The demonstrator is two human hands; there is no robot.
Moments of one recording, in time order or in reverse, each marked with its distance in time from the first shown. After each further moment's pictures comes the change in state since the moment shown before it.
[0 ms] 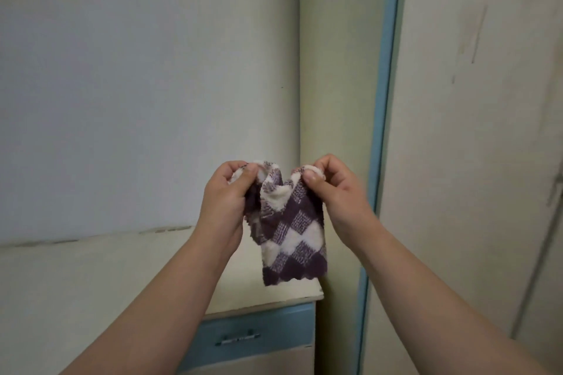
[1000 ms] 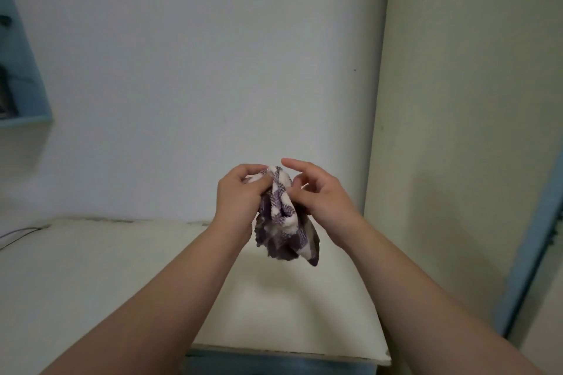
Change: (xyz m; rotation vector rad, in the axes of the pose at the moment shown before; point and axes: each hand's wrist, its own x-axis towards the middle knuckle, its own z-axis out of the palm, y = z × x) left_hand 0.134 -0.060 -0.049 0.293 0.300 -0.017; right_hand 0.137 0.125 0.042 -0.045 -0.288 0.168
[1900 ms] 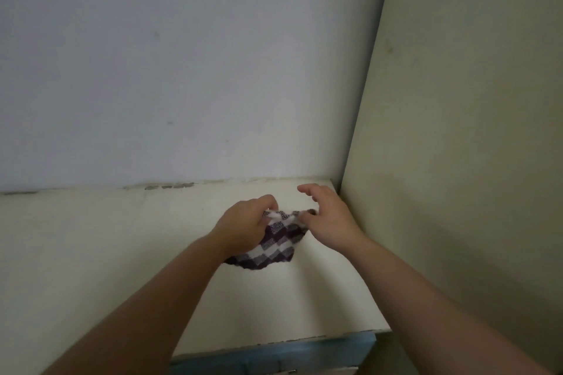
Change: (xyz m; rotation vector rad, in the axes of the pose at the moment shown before) left_hand 0.097 -0.199 -0.008 0.984 -0.803 0.278; right_hand 0.025 0.181 -0.031 -0.769 0.135 0.419
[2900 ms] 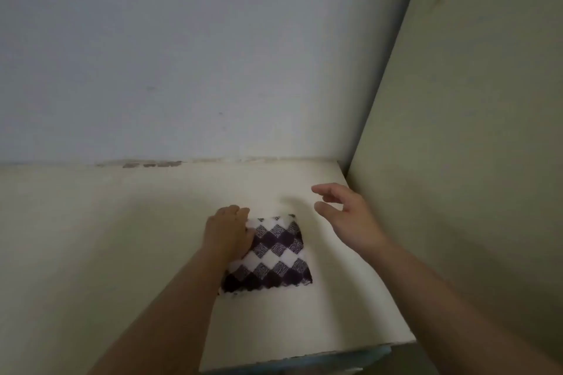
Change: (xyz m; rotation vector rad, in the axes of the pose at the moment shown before) left_hand 0.034 -0.104 0.097 0.313 -0.099 -0.283; right_hand 0.027 0.052 0.021 0.288 0.038 0.065
